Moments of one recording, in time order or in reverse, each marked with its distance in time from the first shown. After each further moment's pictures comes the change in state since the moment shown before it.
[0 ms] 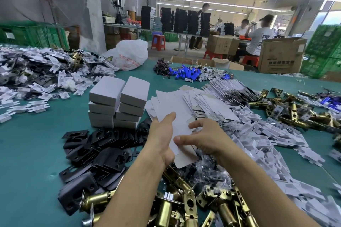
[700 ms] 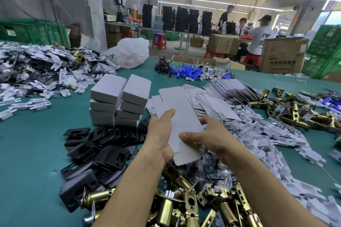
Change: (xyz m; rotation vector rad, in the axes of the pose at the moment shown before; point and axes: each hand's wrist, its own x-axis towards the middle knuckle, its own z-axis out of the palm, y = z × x) left_hand -0.007 0.005 0.000 -0.050 -0.015 0.013; right_hand 0.004 0.004 -0.005 0.065 -0.019 0.008
